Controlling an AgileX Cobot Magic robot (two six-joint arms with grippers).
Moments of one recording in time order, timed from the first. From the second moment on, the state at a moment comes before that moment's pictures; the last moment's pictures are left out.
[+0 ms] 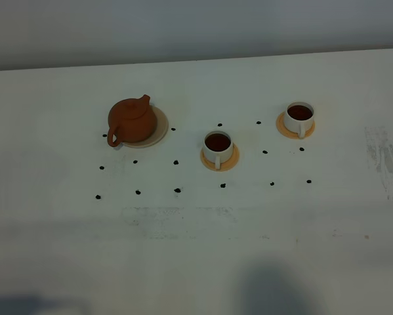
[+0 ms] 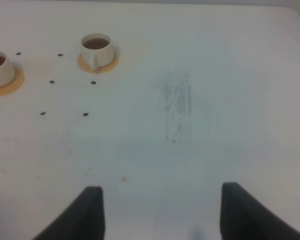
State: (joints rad) left arm 0.00 0.00 -0.45 -0.01 1.06 -0.02; right arm -0.06 -0.01 -0.49 0.09 1.07 -0.08
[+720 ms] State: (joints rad) left arm 0.00 0.00 -0.45 -0.01 1.06 -0.02; right arm -0.06 -0.01 -0.49 0.09 1.07 -0.08
